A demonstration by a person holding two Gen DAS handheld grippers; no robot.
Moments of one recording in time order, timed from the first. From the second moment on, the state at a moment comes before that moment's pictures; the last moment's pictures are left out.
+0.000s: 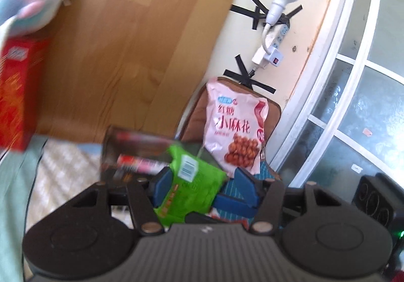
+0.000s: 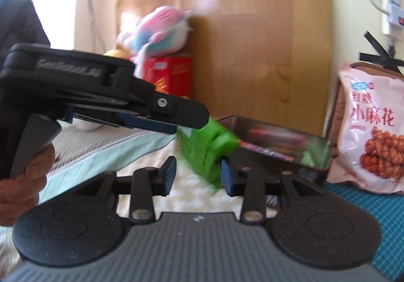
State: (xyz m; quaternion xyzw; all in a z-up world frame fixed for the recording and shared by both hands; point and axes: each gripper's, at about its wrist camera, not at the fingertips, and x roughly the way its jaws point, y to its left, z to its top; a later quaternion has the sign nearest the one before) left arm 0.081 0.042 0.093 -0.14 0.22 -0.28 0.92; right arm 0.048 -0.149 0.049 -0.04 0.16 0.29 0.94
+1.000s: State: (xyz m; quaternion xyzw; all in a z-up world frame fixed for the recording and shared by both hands) left arm 0.104 0.044 -0.001 -0.15 0.41 -0.24 0.87; right arm 0.057 -0.135 -0.002 -0.14 0.33 0.35 0.87
